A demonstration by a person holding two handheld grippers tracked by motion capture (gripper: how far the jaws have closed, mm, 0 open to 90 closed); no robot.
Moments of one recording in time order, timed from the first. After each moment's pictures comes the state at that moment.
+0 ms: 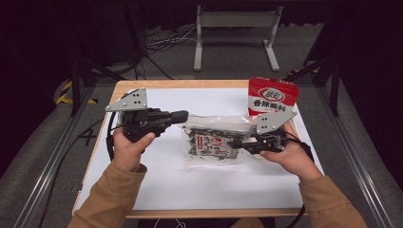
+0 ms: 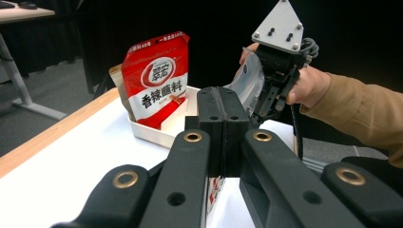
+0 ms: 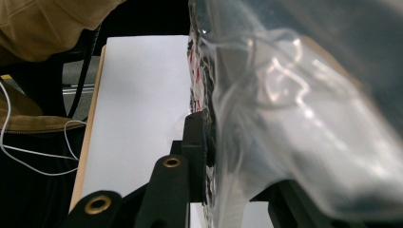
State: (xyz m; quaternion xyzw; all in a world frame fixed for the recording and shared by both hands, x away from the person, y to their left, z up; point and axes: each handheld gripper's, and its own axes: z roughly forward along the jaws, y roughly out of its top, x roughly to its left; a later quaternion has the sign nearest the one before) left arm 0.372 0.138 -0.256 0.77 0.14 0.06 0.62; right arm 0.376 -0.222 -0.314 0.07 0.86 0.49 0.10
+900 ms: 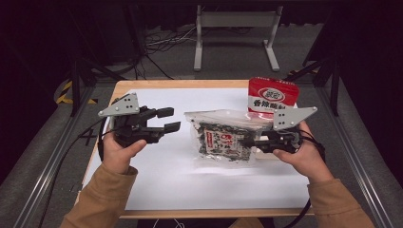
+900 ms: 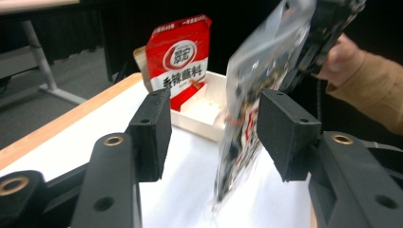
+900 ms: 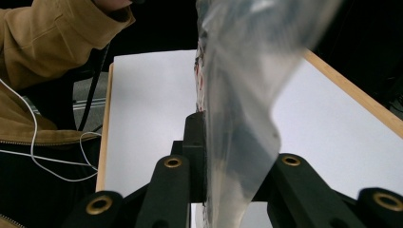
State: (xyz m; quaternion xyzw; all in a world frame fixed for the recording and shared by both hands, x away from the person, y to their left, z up) left arm 0.370 0.159 -0.272 0.78 0.18 0.09 0.60; right arm 0.363 -0.247 -0.289 0.10 0.85 0.51 0.09
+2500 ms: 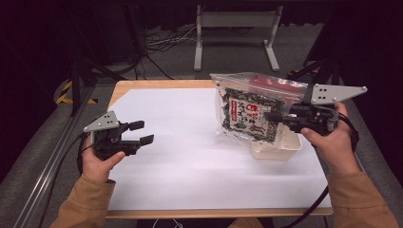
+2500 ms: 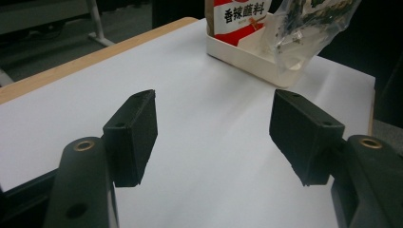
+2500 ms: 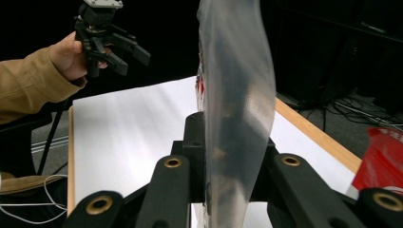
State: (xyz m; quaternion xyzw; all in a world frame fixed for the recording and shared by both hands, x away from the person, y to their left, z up) left arm 0.375 0.224 -0.333 0.79 0.27 0.12 0.54; right arm 0.363 -0.297 -0.229 0.18 0.80 0.54 0.16
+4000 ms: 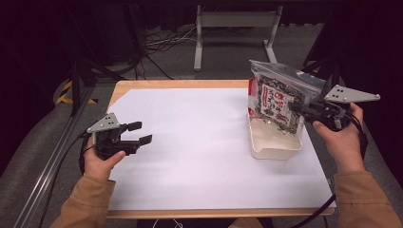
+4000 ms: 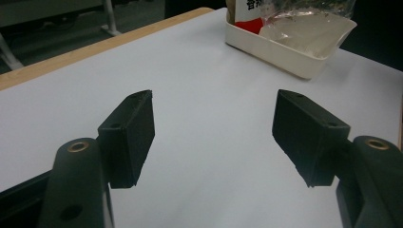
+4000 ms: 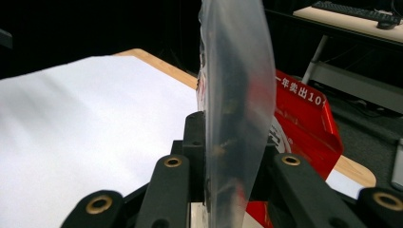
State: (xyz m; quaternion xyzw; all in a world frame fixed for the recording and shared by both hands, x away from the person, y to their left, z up) left arm 0.385 0.229 -0.354 0.79 0.29 0.12 0.53; right arm 0.386 -0.355 -0.266 0.31 0.77 0.49 0.28
